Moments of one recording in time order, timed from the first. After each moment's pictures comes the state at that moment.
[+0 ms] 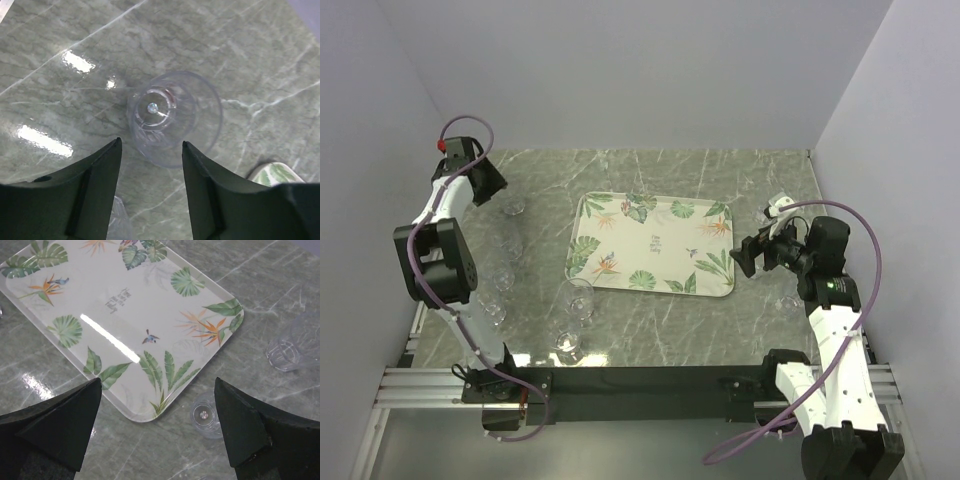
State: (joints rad) left arm 0.21 1.88 1.50 -0.41 0.00 -0.50; right arm -0.11 0.78 0.75 -0.46 -0.67 -0.35
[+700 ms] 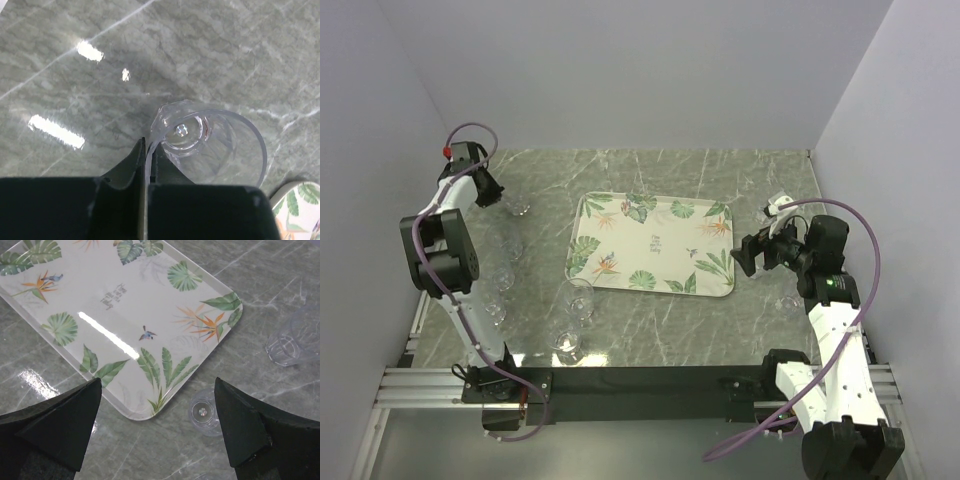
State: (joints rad) left arm 0.21 1.99 1.54 -0.41 -0.04 -0.49; right arm -0.11 0.80 0.75 -0.46 -0.65 -0.35
